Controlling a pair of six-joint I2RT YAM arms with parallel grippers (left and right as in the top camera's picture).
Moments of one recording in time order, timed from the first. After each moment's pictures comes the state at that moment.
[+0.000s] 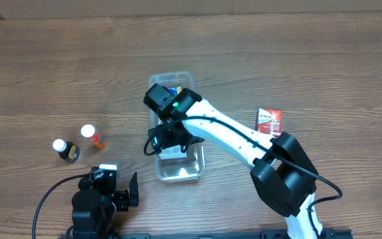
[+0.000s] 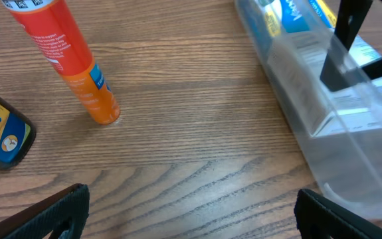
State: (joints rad) left arm -0.04 0.01 0.21 -0.82 0.05 0.00; right arm 0.85 2.10 1.71 -1.08 -0.13 0.53
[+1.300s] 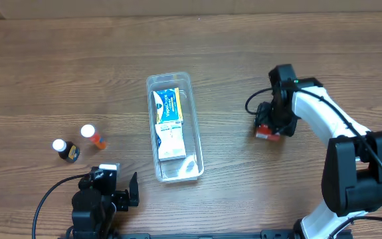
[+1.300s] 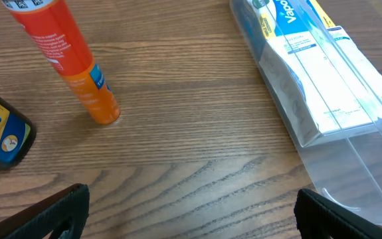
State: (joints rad) left arm -0.04 0.01 0.21 -0.82 0.05 0.00; right arm 0.14 1.84 1.27 -0.97 -0.04 0.46
